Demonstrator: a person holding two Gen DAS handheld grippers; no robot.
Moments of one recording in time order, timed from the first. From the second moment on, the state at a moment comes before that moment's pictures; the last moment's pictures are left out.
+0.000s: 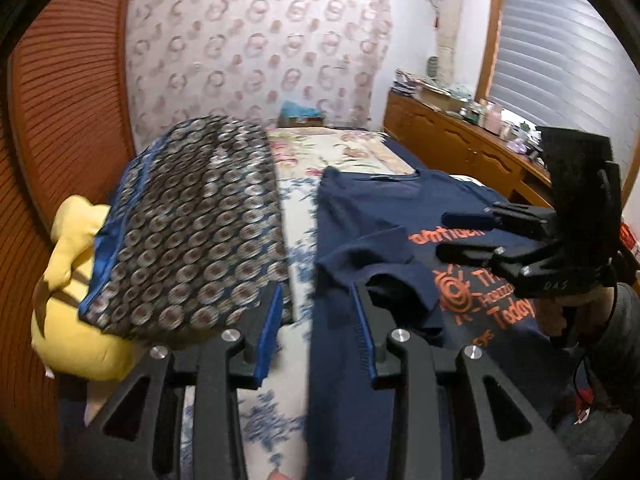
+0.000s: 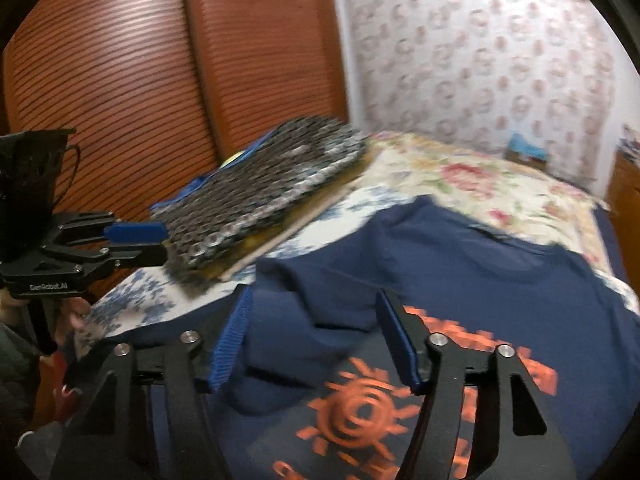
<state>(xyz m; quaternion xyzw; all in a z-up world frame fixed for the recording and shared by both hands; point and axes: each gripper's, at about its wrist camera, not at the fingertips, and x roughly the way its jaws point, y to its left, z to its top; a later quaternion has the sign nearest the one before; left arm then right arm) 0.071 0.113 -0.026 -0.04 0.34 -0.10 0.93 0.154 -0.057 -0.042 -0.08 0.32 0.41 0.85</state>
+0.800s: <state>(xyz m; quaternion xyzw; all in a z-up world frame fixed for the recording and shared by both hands) 0.064 0.091 -0.036 -0.02 0.34 -0.13 0.93 0.136 -0.121 -0.054 -0.05 0.32 0.33 0.89</state>
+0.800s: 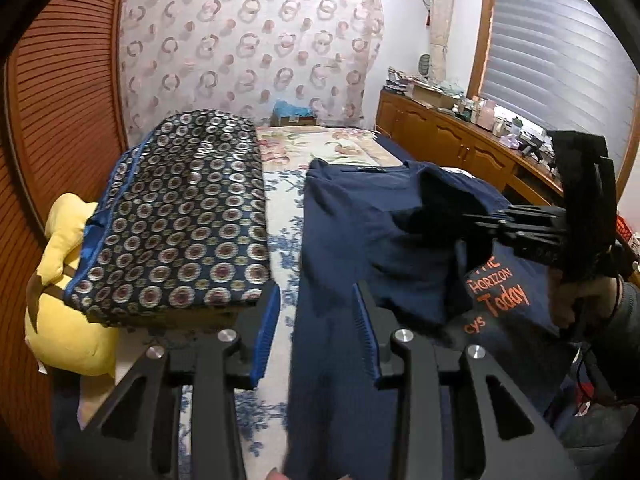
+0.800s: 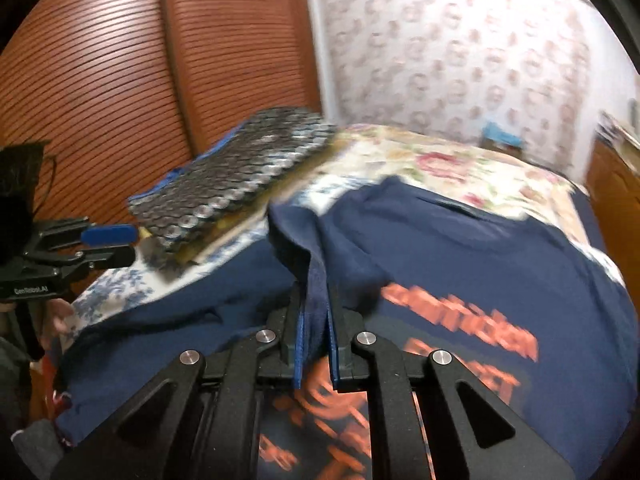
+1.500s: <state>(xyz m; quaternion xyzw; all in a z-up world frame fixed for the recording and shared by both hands) 0.094 0.047 -0.038 0.01 0.35 -0.15 0.92 0.195 -0.178 -0.080 -0.06 0.37 0.25 0.89</state>
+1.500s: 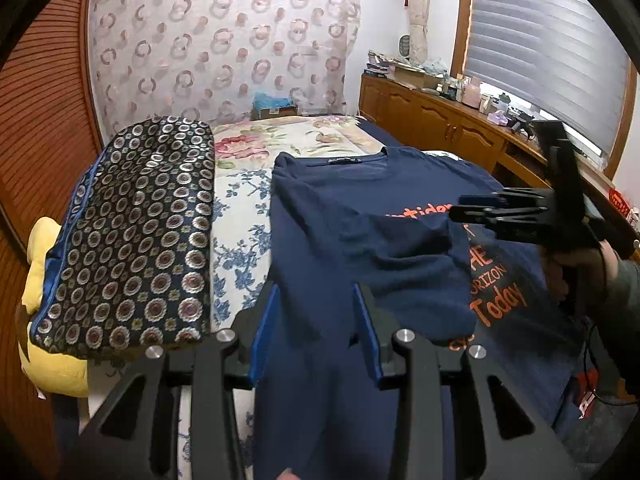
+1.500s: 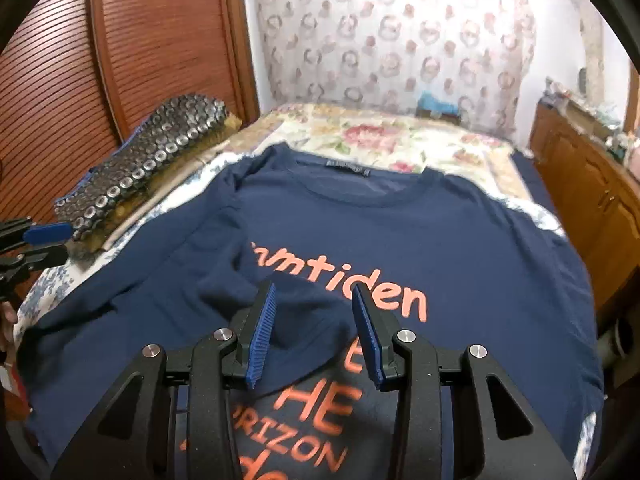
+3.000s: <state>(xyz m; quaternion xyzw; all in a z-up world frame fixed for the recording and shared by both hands) 0.095 0.053 -0.057 0.00 0.37 -0.13 0.92 0.274 -0.086 -0.091 -0.11 0.39 0.36 0.84</state>
